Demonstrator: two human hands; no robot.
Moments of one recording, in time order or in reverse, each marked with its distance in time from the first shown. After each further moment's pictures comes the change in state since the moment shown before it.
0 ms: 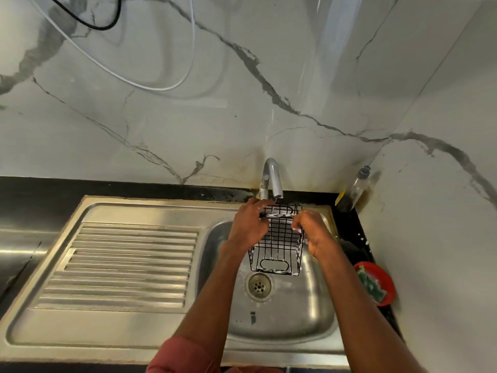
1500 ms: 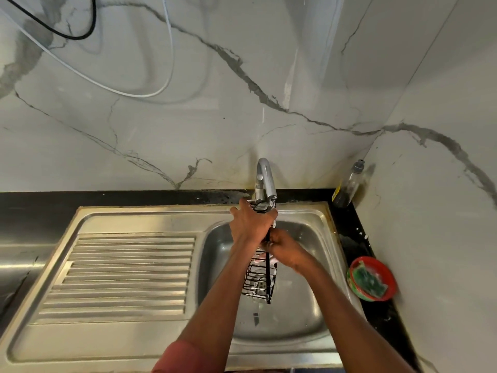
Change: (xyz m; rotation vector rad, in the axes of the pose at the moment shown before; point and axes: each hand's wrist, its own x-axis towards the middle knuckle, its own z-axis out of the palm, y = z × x) left_hand 0.004 0.032 0.011 -0.070 0.131 -0.452; right_hand -0.016 0.045 0.026 -0.319 -0.451 -0.307
